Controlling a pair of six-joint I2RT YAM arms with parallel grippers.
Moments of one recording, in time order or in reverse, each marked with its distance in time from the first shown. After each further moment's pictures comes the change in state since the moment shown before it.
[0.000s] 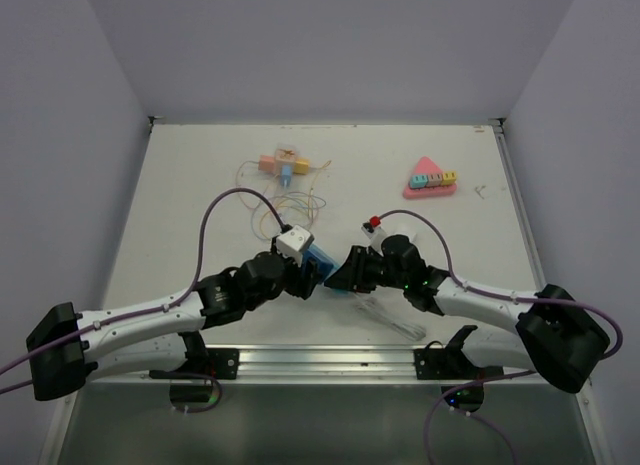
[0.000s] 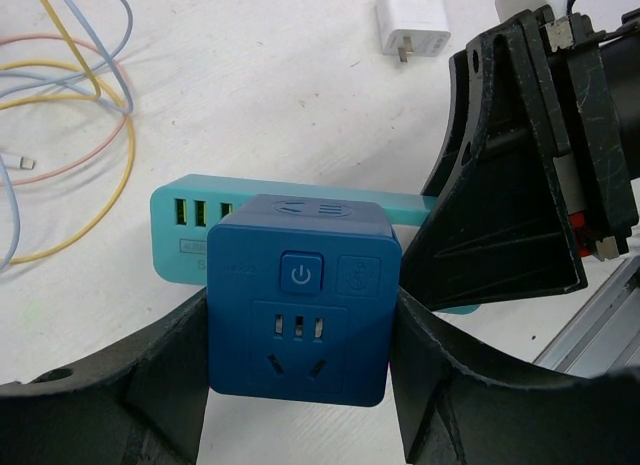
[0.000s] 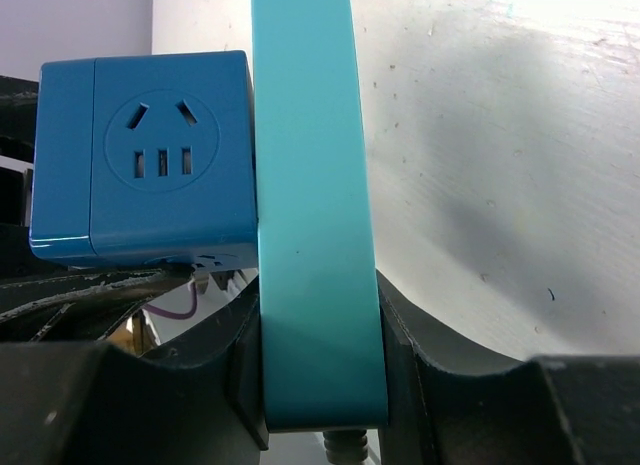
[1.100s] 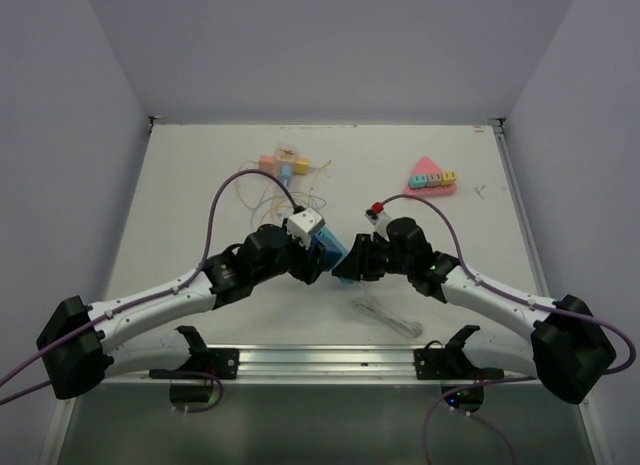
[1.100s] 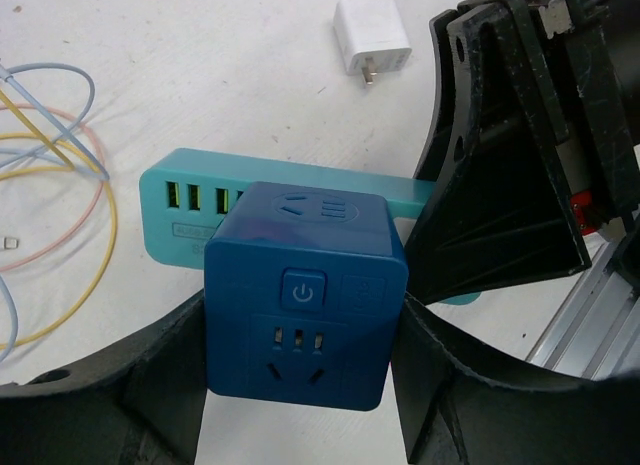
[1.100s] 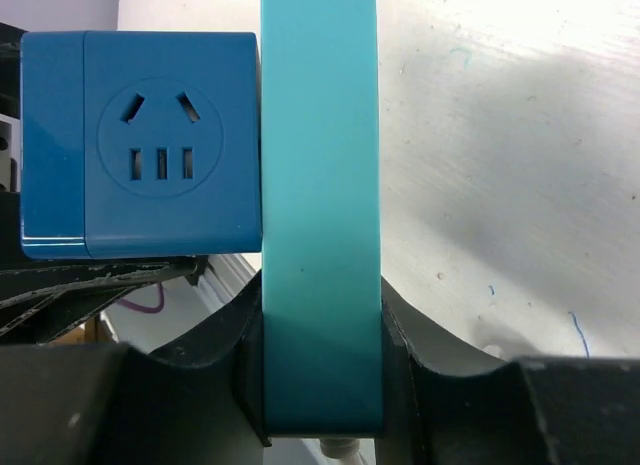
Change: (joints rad) left arm 0.145 0.127 0.159 -0.050 0.244 0.125; right arm -0.060 -0.061 0.143 -0.248 -0.051 -0.170
